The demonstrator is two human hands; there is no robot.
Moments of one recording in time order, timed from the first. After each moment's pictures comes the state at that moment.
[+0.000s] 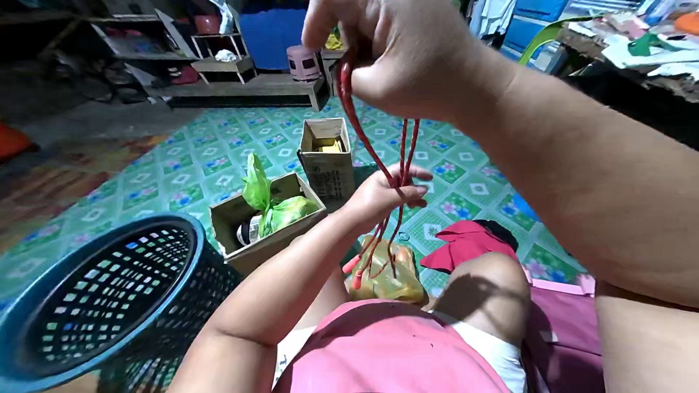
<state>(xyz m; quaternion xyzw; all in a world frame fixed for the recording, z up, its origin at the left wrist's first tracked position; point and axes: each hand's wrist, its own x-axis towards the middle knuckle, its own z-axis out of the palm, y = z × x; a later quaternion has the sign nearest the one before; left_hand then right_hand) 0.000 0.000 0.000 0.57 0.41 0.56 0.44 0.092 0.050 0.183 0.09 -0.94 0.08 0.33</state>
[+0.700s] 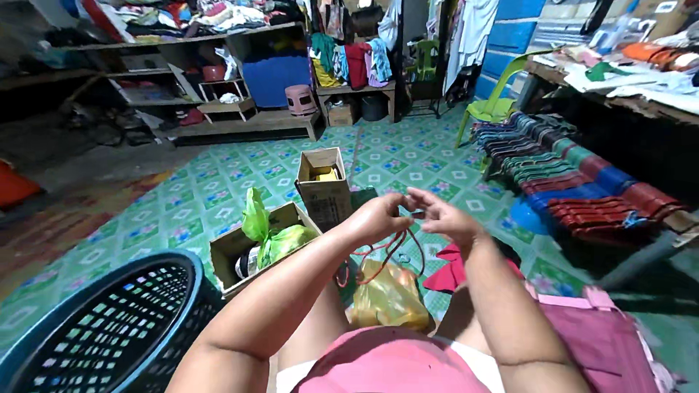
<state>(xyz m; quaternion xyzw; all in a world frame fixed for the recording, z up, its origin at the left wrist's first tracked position) -0.009 0.036 0.006 0.69 0.61 0.30 0.26 0.175 0.162 -0.065 -0.06 -0.73 0.62 0.27</state>
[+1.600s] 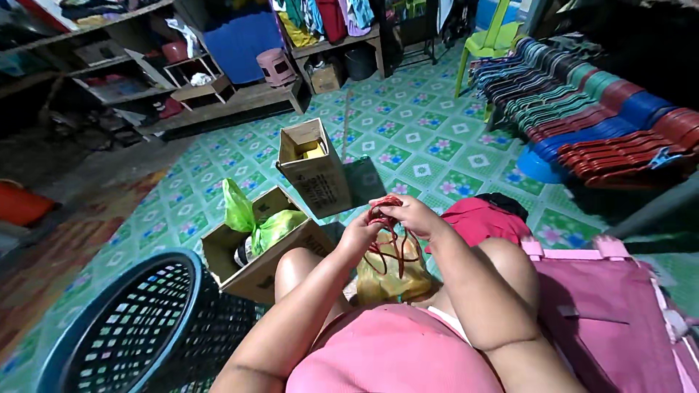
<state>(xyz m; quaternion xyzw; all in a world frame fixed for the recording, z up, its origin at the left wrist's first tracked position) 0.000 0.053 -0.131 0.44 0.64 0.47 0.42 0.147 0.153 -0.123 -0.18 -0.66 0.69 0.25</state>
